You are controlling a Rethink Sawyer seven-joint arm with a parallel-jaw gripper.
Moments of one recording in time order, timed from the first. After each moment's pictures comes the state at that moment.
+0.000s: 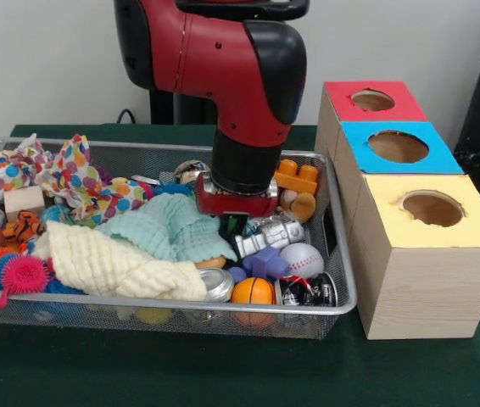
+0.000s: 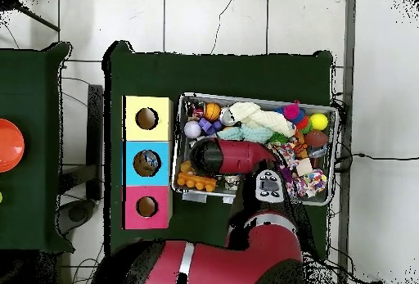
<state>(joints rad) -0.18 -0.34 -0.09 1.51 -0.18 0.36 1.58</state>
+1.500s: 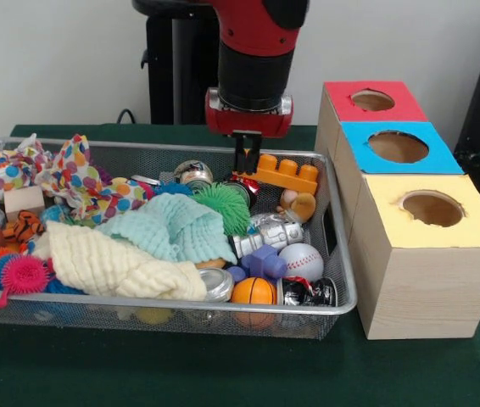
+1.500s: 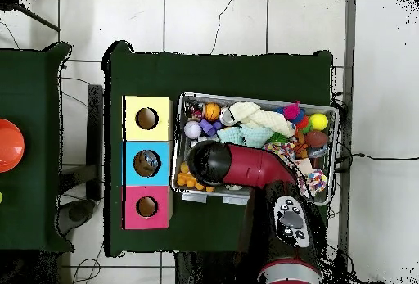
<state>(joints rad) -0.22 -0.58 -0.05 1.68 -0.06 0.58 1.58</state>
